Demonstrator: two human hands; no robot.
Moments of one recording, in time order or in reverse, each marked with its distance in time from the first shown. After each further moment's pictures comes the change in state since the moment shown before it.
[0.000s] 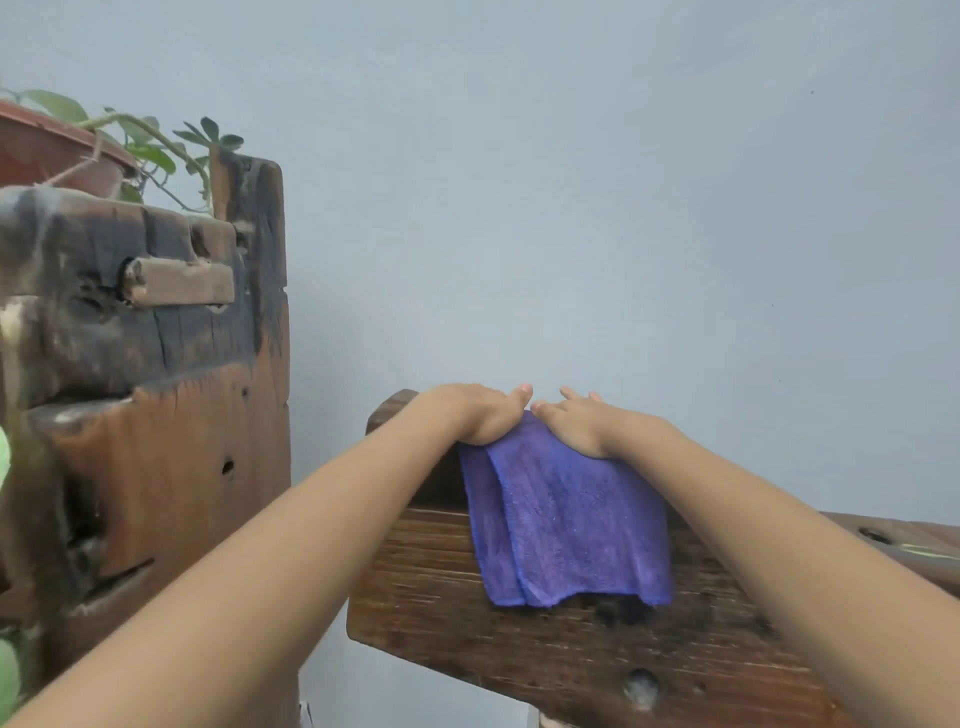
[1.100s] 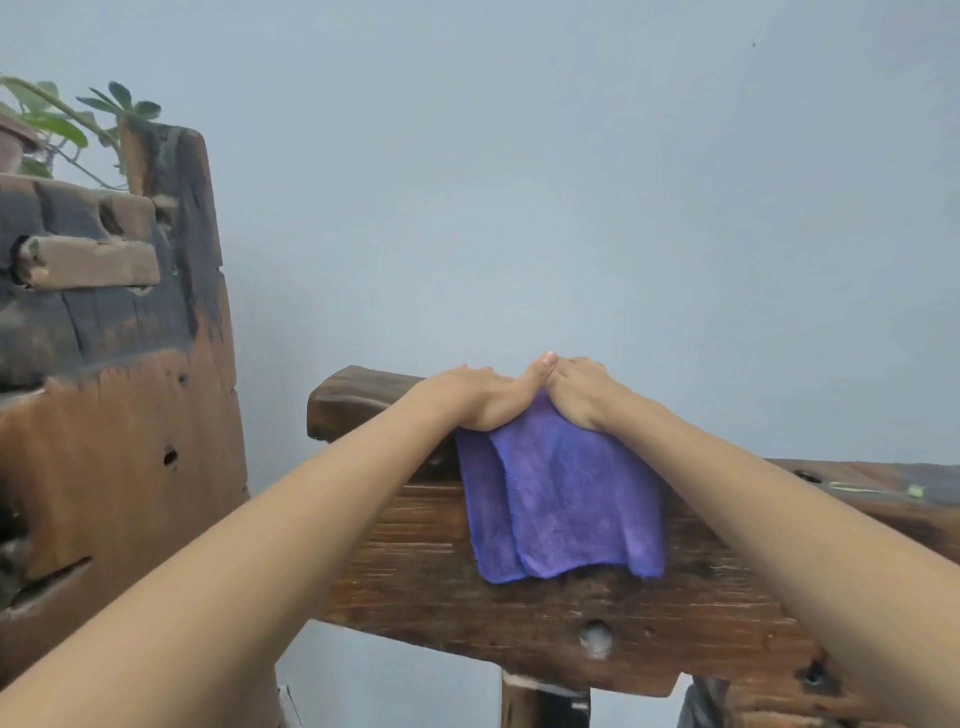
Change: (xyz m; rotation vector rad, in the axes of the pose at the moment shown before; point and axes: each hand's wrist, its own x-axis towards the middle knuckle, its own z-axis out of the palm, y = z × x) left_hand 0.002 0.052 0.024 -0.103 0.060 0.138; right_hand -0.021 0.046 0.012 0.310 0.287 0.140
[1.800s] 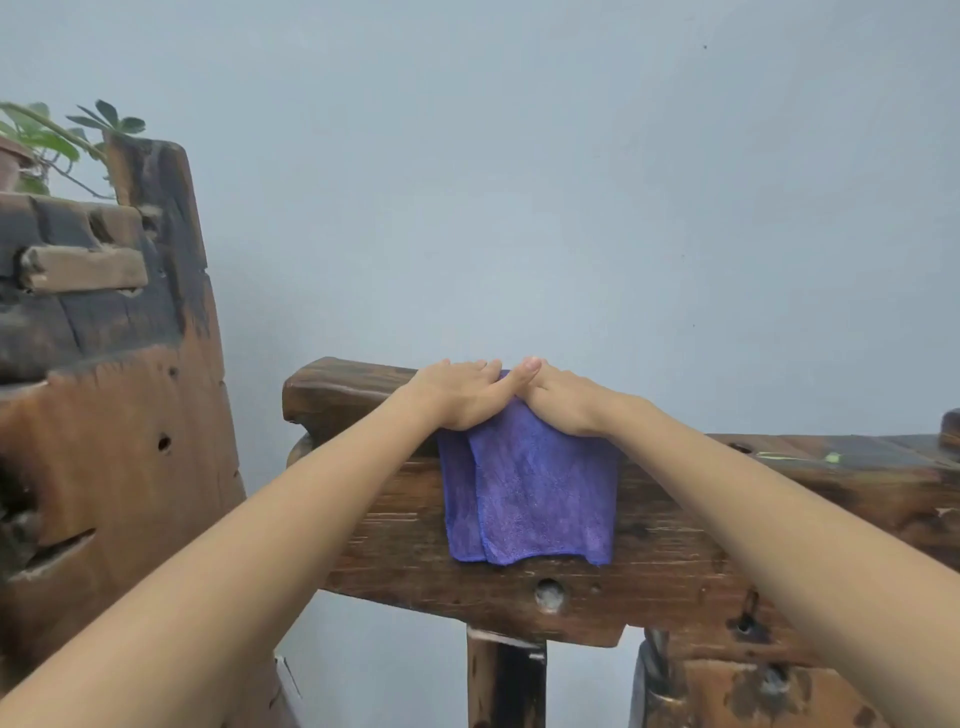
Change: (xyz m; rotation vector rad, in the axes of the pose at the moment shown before) left_hand -0.011 0.024 0.015 0.101 0.032 0.034; right_hand -0.048 0.019 -0.019 -0.020 -0.178 -0.267
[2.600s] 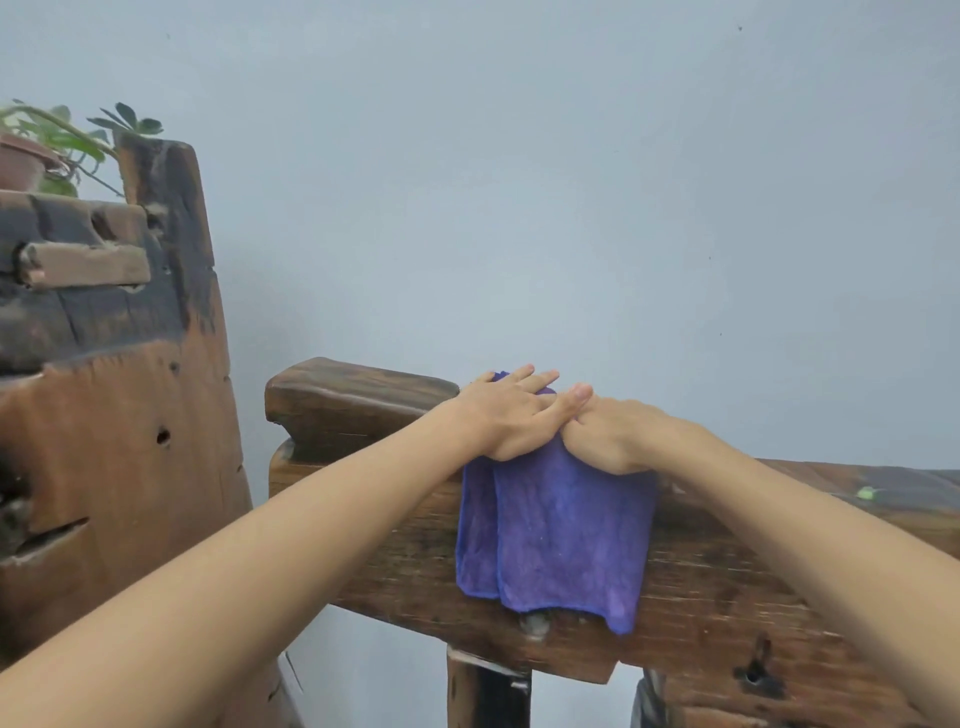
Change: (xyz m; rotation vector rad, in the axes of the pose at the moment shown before) left_hand 0.015 0.054 0.025 0.085 -0.040 0.100; right_hand -0.035 0.034 -0.015 -0.158 -0.109 0.041
